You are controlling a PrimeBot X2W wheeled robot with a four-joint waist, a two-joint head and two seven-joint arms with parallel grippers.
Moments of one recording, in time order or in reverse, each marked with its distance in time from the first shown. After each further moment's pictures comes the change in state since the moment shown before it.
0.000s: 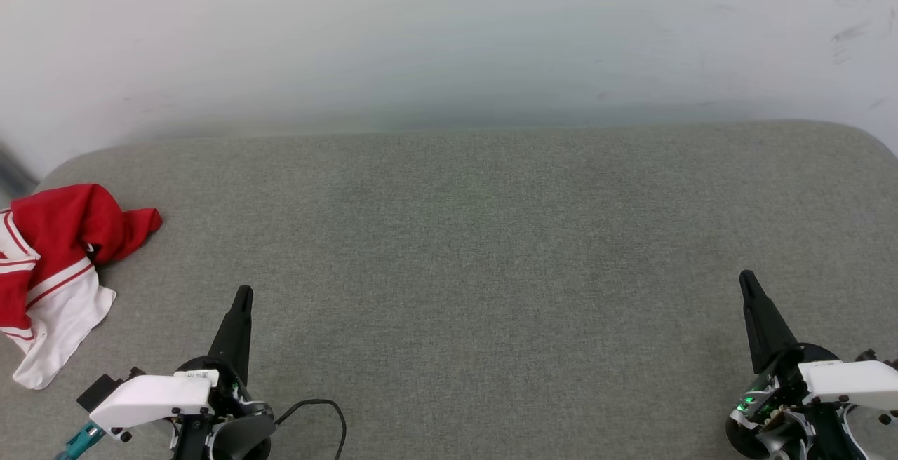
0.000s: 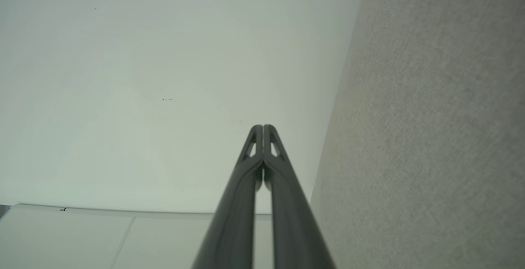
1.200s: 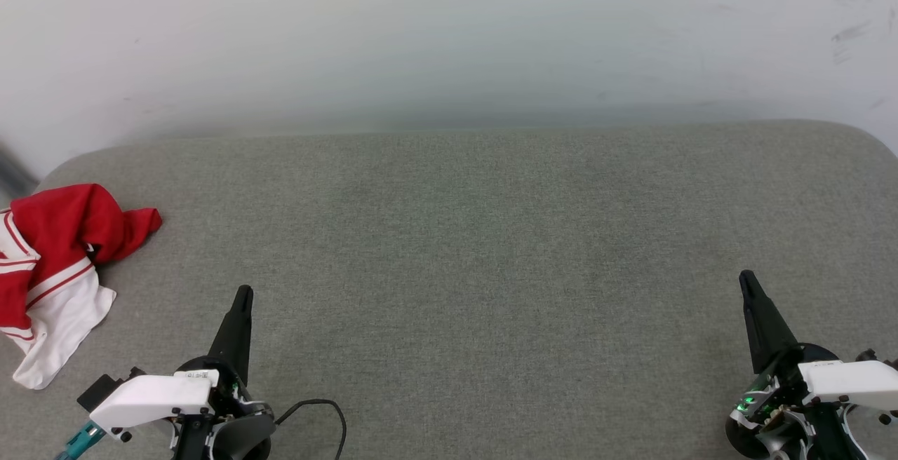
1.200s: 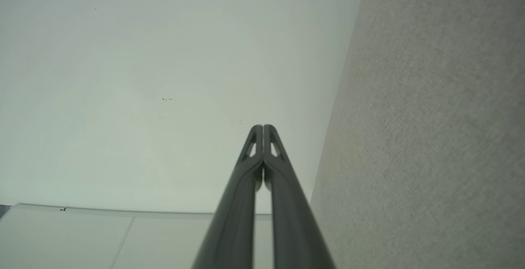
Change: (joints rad) left arm 0.000 0.000 0.000 0.000 0.000 0.000 0.000; right arm 0.000 0.000 0.000 0.000 0.000 0.000 0.000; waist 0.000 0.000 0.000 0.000
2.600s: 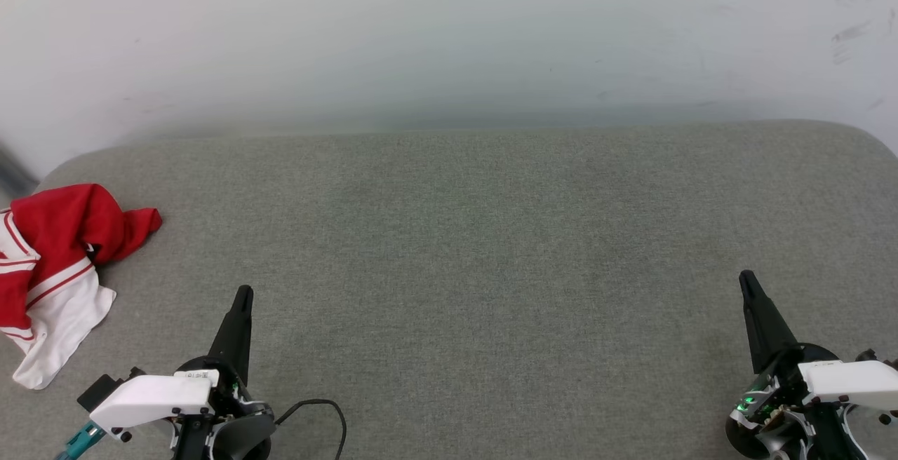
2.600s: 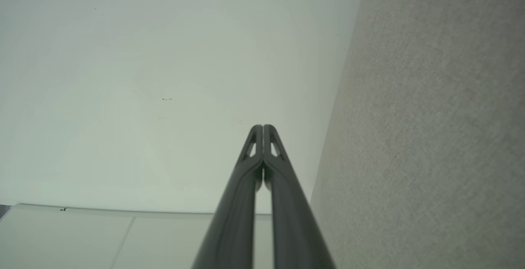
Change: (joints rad) left arm 0.000 0.000 -0.001 0.000 0.000 0.000 0.000; right arm 0.000 0.000 0.000 0.000 0.000 0.000 0.000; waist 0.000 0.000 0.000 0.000
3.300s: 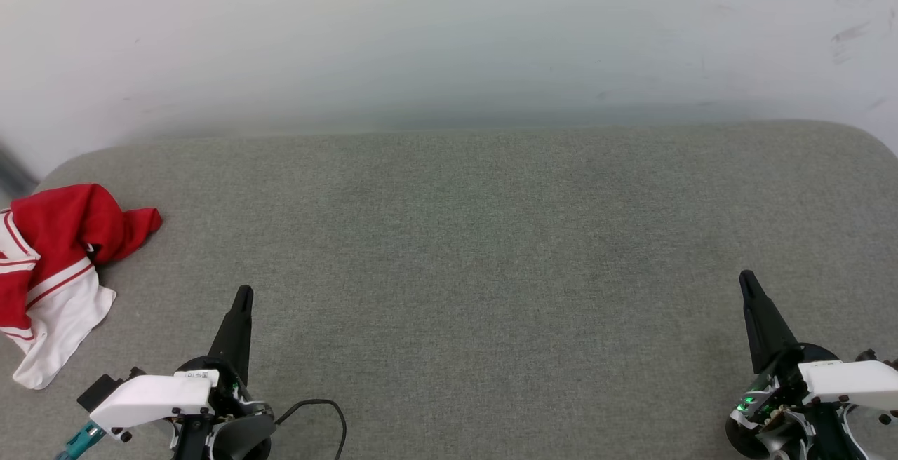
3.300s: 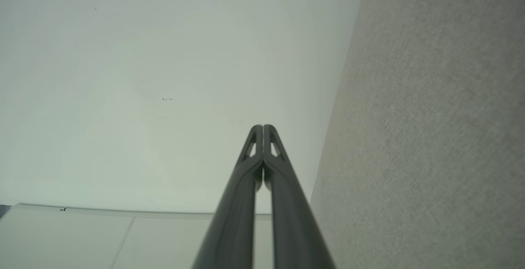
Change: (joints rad) left arm 0.000 0.000 0.000 0.000 0.000 0.000 0.000; right arm 0.000 0.000 0.000 0.000 0.000 0.000 0.000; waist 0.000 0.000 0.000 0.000
